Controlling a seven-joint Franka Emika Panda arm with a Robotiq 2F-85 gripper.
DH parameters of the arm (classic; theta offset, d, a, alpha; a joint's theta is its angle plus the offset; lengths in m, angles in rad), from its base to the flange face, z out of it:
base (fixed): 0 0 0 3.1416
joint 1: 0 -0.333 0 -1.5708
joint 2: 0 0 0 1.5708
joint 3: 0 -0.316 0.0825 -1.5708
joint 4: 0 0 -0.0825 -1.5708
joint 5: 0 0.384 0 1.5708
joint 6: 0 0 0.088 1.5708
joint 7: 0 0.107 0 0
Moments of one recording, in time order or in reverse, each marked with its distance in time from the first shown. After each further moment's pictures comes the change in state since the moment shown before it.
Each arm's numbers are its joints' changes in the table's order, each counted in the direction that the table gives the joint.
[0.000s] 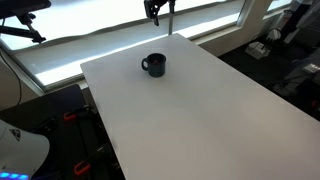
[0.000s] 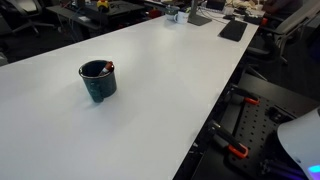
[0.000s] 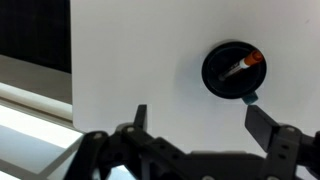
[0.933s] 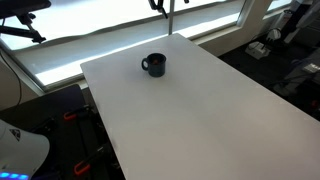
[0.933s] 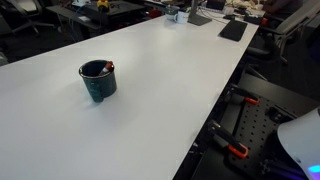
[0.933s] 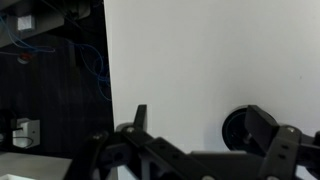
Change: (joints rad) arm -0.039 0.098 0.041 0.006 -0.563 -0.193 0.679
